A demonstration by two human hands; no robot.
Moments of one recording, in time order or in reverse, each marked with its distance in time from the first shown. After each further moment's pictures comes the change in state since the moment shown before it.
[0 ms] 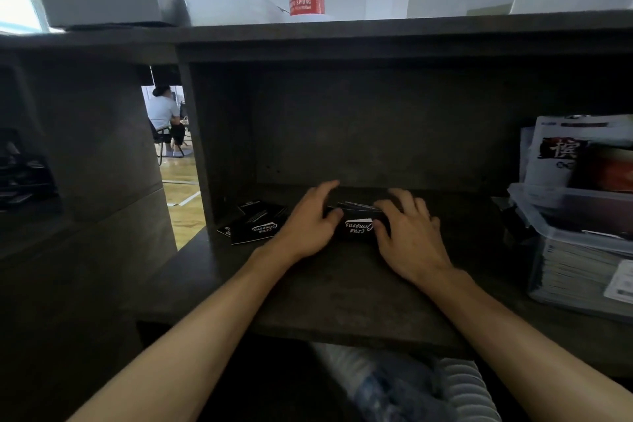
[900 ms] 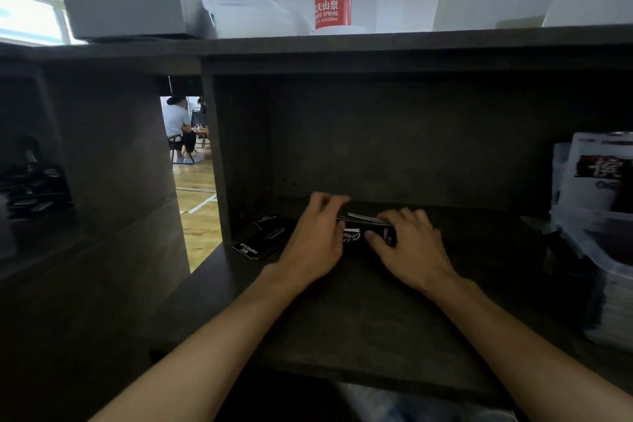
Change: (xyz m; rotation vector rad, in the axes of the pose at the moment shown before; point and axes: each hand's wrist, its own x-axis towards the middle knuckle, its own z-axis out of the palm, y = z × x) left_hand -0.002 -0.015 -0.017 0.233 0.161 0.168; right_hand 0.035 -0.022 0.021 0.130 -0.036 0.006
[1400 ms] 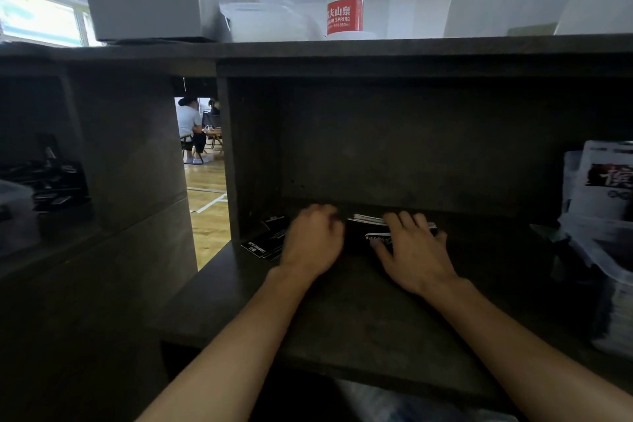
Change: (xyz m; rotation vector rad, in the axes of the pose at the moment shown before) left_hand -0.001 -0.004 -0.002 0.066 0.033 -0.249; right_hand 0.000 -0.007 0.001 -0.184 -0.056 -0.052
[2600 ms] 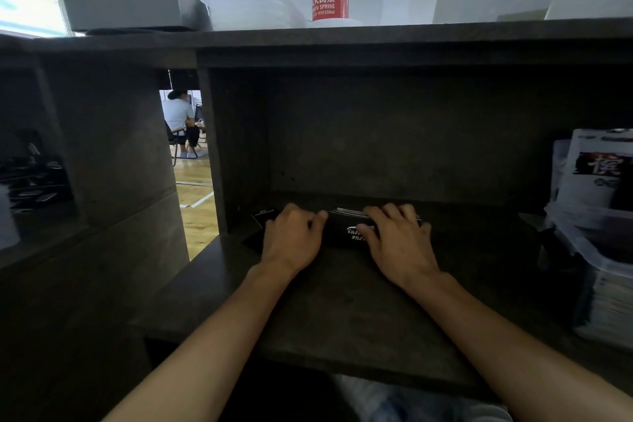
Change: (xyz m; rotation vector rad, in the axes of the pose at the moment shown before) left_hand -0.004 -0.010 -0.003 0.054 -0.038 -0.061; right_hand -0.003 -0.004 0.001 0.032 0.030 0.006
